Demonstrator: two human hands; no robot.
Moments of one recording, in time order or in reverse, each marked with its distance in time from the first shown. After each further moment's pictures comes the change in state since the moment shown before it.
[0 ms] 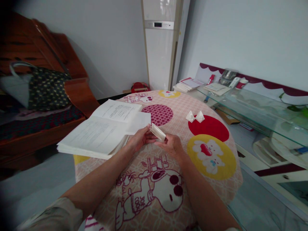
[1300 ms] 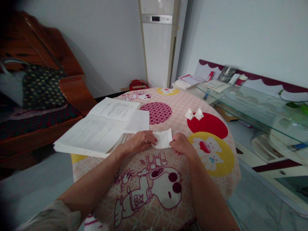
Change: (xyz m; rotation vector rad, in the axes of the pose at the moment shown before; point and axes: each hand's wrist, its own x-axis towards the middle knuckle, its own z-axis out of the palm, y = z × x) left_hand -0.013 0.012 -0.013 1.437 -0.559 0.823; right_hand -0.009 -0.021 -0.045 -0.144 -0.317 0.539
